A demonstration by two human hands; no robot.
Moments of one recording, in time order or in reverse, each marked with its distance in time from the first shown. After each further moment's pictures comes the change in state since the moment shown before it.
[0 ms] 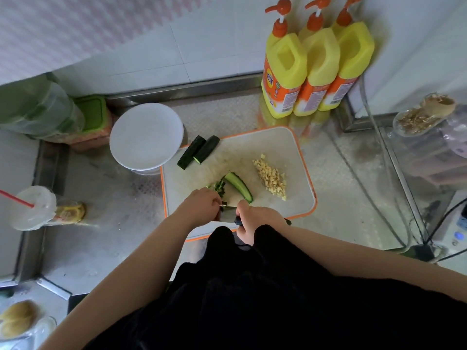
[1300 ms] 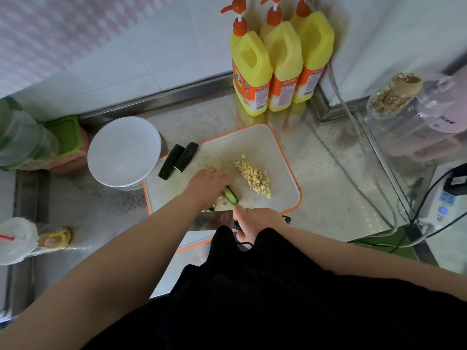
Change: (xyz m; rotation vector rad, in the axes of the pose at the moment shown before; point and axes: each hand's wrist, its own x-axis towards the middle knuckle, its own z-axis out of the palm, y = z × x) left_hand 0.067 0.043 -0.012 0.616 0.145 0.417; right_hand -0.016 0.031 -0.001 -0.037 0.058 -0.060
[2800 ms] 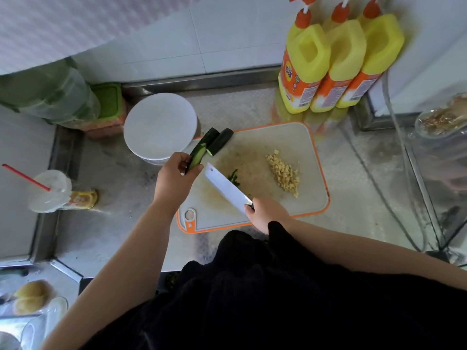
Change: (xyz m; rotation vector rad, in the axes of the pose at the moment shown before) left_hand -0.118 -0.045 0.001 -1.106 0.593 -0.828; right_hand 0.053 -0.023 0.029 0.241 0.002 0.246
